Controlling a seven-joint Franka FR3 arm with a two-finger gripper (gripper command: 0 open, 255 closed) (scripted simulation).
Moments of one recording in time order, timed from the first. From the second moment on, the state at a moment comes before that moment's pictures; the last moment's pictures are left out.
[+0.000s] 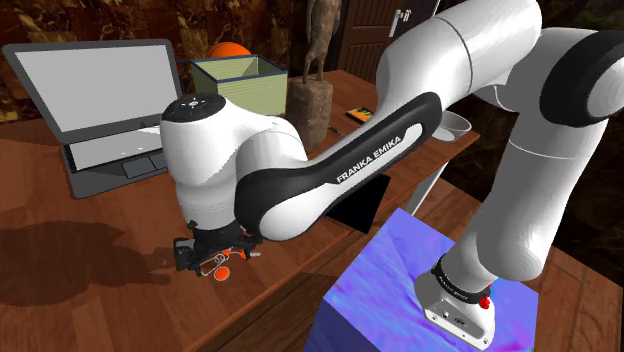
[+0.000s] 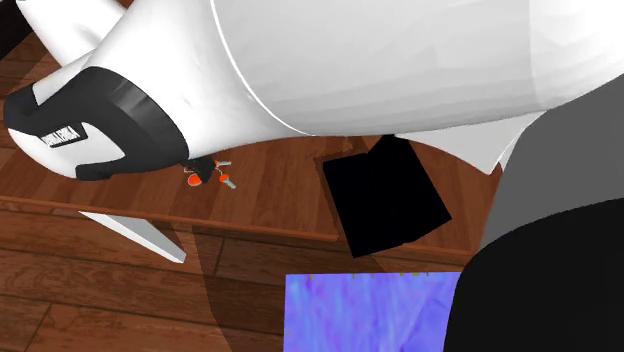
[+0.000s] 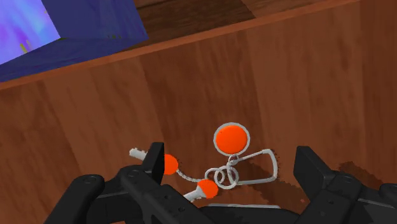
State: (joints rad) arm 0.09 0.27 0.78 -1.95 -0.22 2.13 1.36
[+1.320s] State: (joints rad) arm 0.13 0.35 0.74 -1.96 -0.30 2.21 1.42
